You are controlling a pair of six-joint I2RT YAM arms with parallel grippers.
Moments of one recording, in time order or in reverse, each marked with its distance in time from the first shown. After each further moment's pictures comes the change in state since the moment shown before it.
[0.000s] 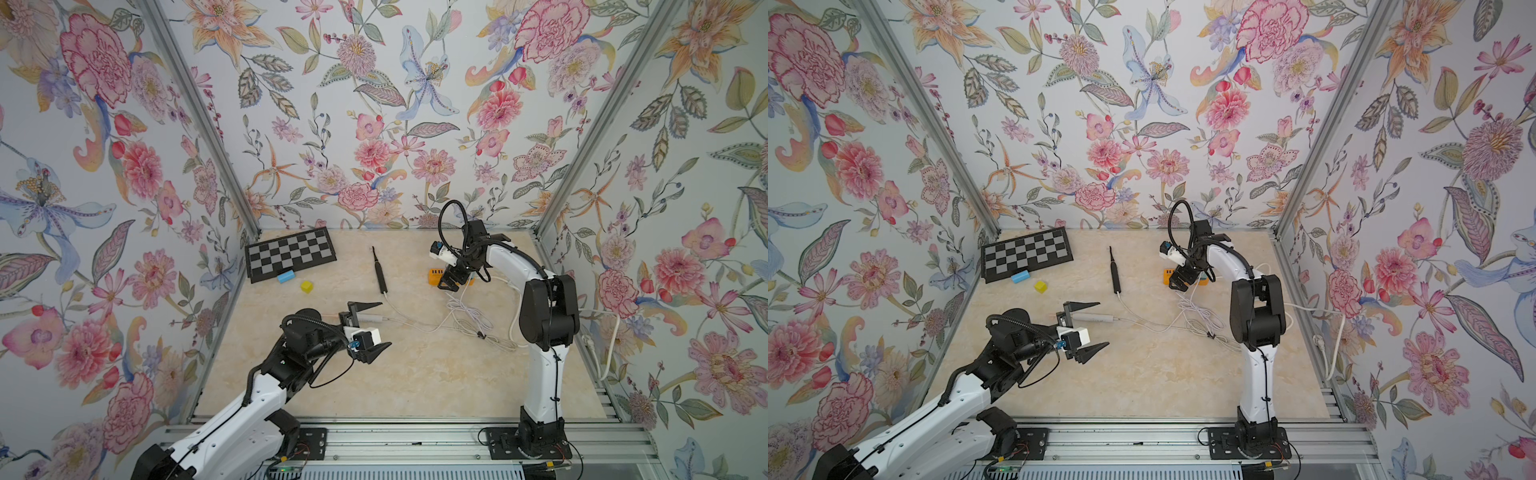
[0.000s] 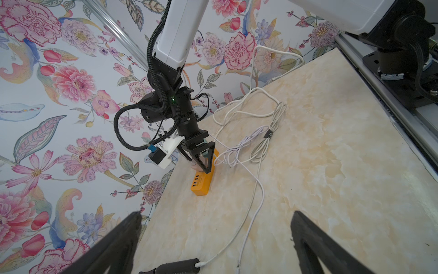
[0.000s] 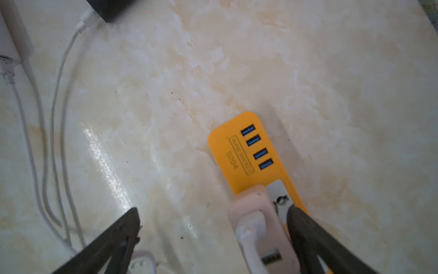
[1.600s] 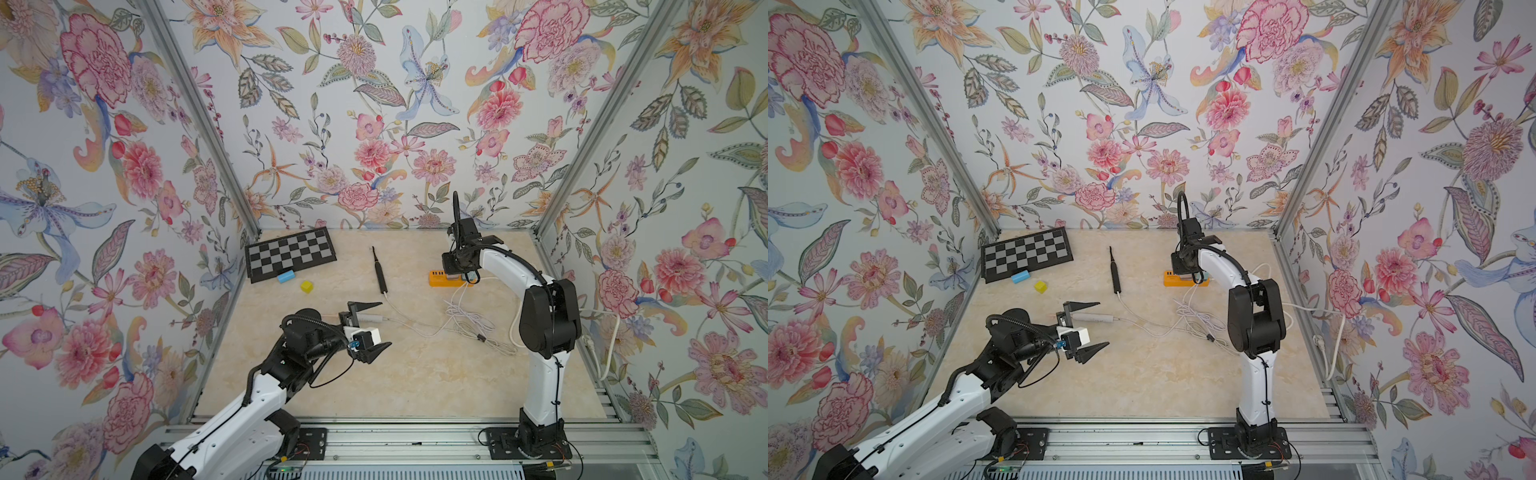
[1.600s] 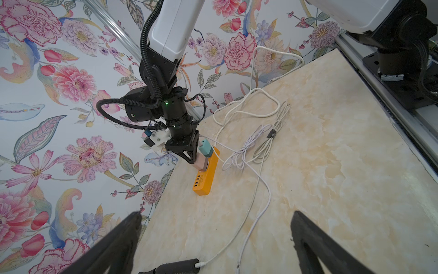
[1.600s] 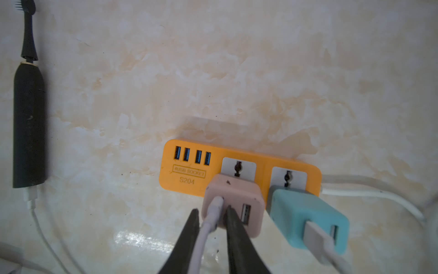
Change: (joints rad) left arm 0.000 0.000 0.000 0.002 0.001 -0.004; right arm 0.066 -0.040 -0.027 0.113 0.386 0.862
